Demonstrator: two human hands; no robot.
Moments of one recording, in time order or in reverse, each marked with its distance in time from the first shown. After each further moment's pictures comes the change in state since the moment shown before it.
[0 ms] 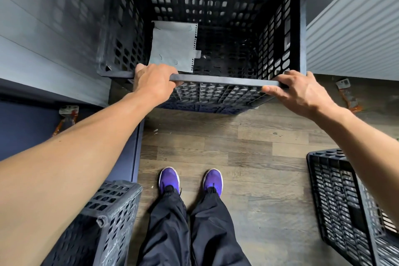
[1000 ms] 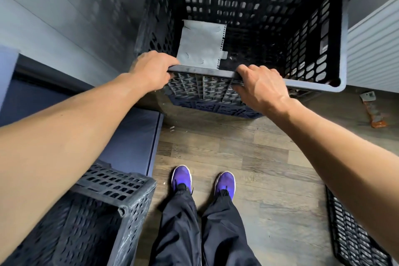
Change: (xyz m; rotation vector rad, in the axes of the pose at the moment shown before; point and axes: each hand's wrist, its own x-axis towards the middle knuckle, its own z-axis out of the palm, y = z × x) left_hand 0.002 -0.086 -0.036 0.056 -0.039 0.142; right_hand 0.036 -0.157 0.033 -0.212 0.185 -0.296
